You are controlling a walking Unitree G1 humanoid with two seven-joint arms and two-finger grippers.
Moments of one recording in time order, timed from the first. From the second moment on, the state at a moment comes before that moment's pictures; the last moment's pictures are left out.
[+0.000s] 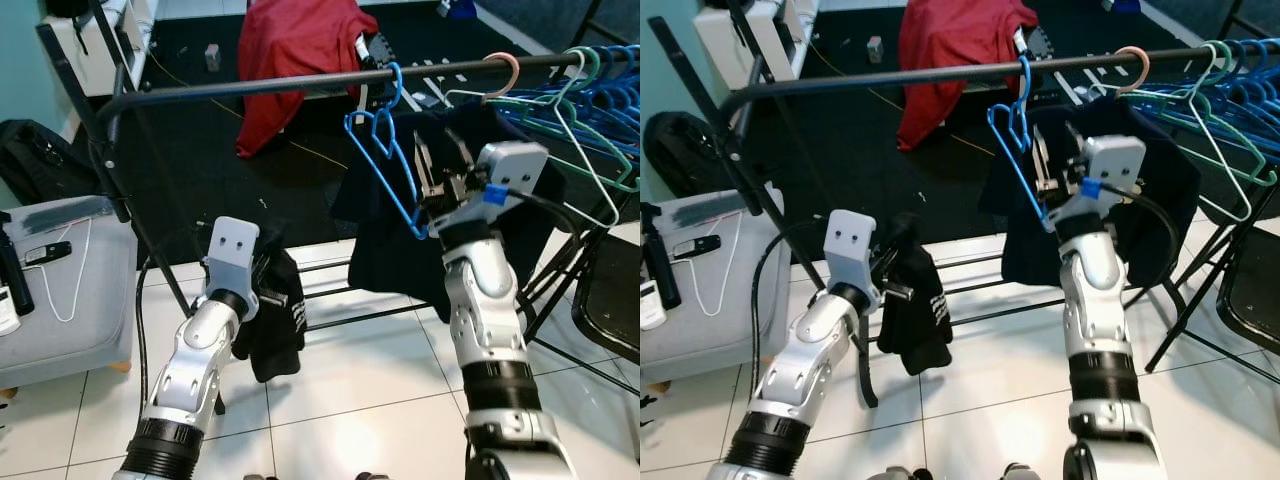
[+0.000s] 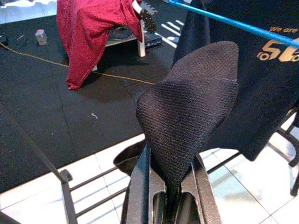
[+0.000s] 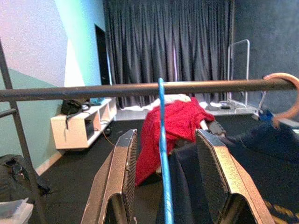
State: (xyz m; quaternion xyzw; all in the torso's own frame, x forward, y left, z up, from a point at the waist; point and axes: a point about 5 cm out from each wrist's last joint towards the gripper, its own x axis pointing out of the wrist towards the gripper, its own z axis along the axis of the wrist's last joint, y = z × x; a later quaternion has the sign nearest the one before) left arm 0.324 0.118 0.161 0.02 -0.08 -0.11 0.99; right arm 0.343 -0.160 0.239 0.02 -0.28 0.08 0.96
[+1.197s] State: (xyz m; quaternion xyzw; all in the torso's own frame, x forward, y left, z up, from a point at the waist) left arm 0.324 0.118 0.164 0.01 -0.09 -0.11 0.99; right arm 0.327 -0.143 0.233 -0.01 -0.25 0.14 0.96
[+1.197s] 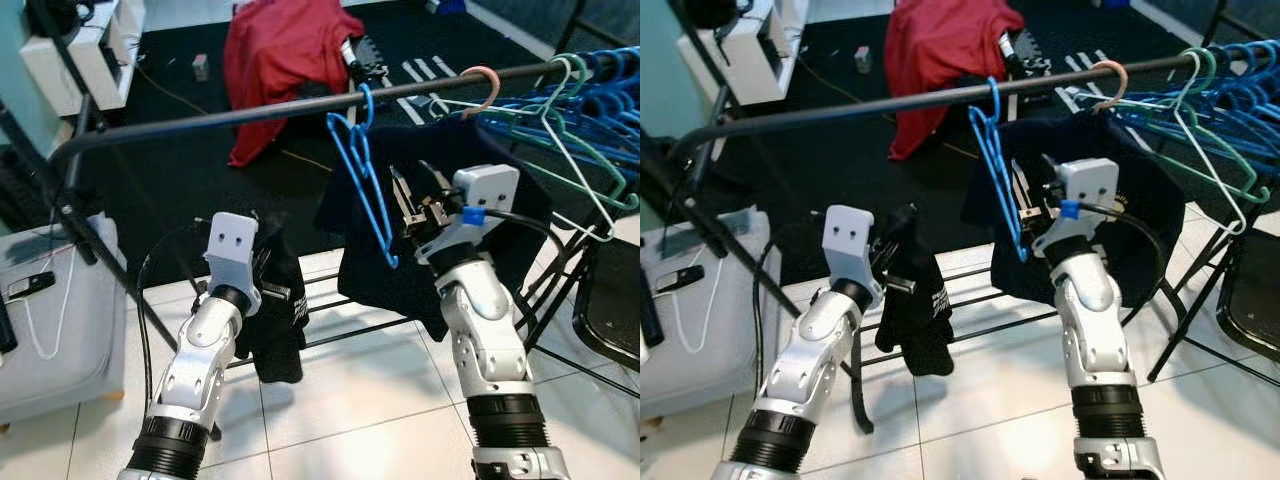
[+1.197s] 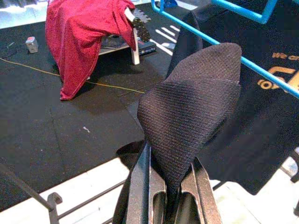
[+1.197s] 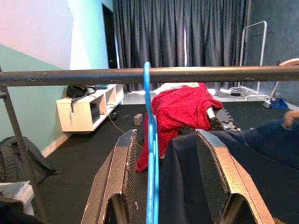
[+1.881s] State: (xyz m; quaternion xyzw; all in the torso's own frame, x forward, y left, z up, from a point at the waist) left arm 0.324 0.112 0.164 0.01 -0.09 -0.12 0.99; right arm 0.323 -0.147 0.230 -0.03 -0.23 0.15 0.96
